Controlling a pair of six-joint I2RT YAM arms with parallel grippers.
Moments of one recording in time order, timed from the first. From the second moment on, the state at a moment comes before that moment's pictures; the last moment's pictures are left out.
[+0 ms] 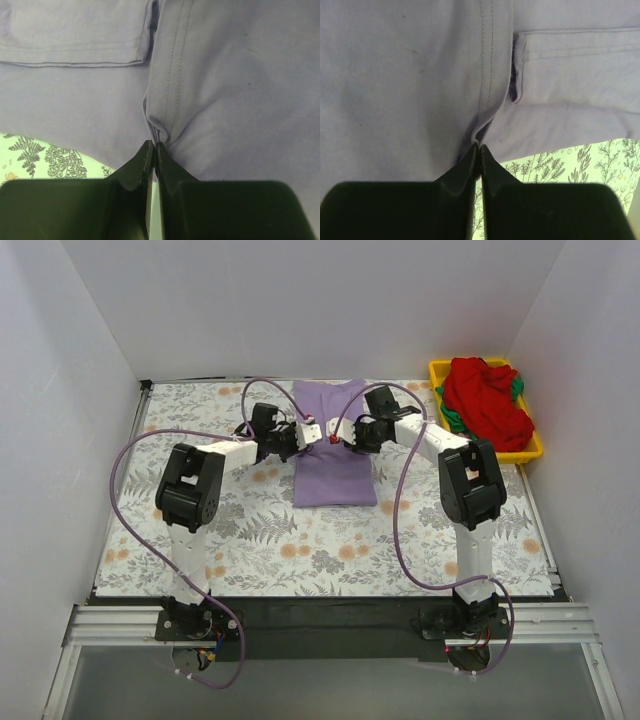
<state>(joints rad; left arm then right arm) -0.33 2.09 1.34 0.04 0.61 0.91 0.43 2.10 1.61 -0.52 -0.40 -1.20</state>
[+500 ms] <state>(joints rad) -0.25 2.01 1.36 0.06 0.52 0.71 0.40 1.97 1.62 -0.53 -0.31 -1.13</state>
